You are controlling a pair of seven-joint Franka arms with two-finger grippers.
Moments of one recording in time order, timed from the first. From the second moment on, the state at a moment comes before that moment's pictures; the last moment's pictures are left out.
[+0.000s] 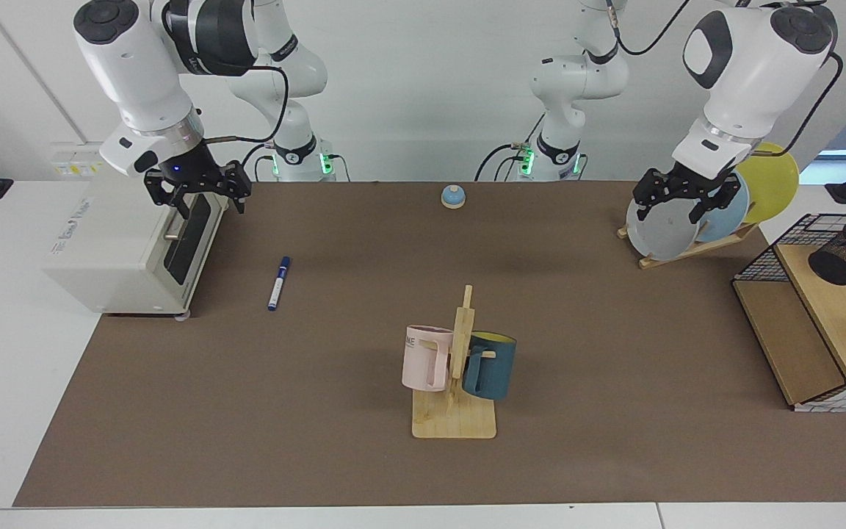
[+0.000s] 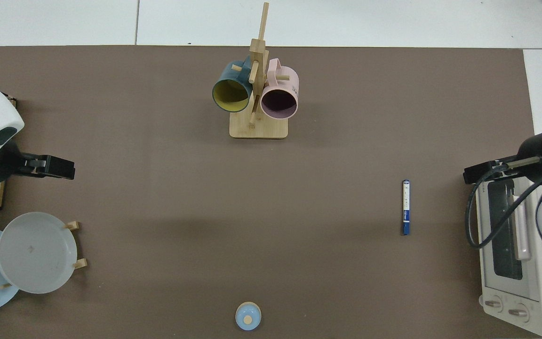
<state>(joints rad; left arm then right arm) -0.01 -0.03 -0.01 -1.73 -0.01 1.70 0.10 0.09 -0.05 -0.09 -1.75 -0.02 1.67 -0.12</state>
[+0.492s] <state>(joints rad) -0.02 -0.03 -0.01 -1.73 -0.01 1.70 0.10 0.09 -0.06 -0.09 -1.76 -0.02 1.67 -0.12</state>
